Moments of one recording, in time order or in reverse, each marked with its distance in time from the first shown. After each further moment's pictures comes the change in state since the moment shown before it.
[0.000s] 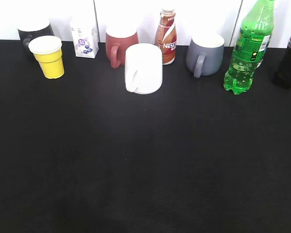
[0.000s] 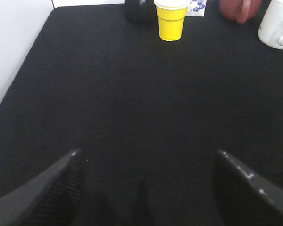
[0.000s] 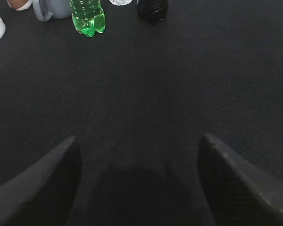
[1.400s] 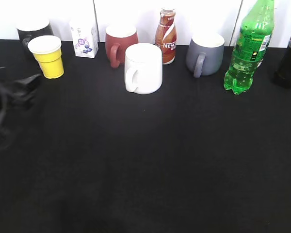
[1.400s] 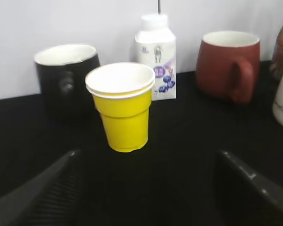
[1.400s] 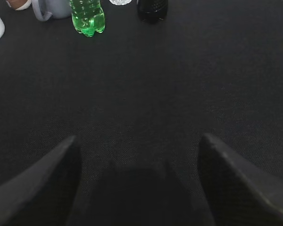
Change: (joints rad) left arm -0.083 1.748 0.076 0.222 -2.108 -0.074; right arm 0.000 0.000 0.000 0.000 0.000 0.000
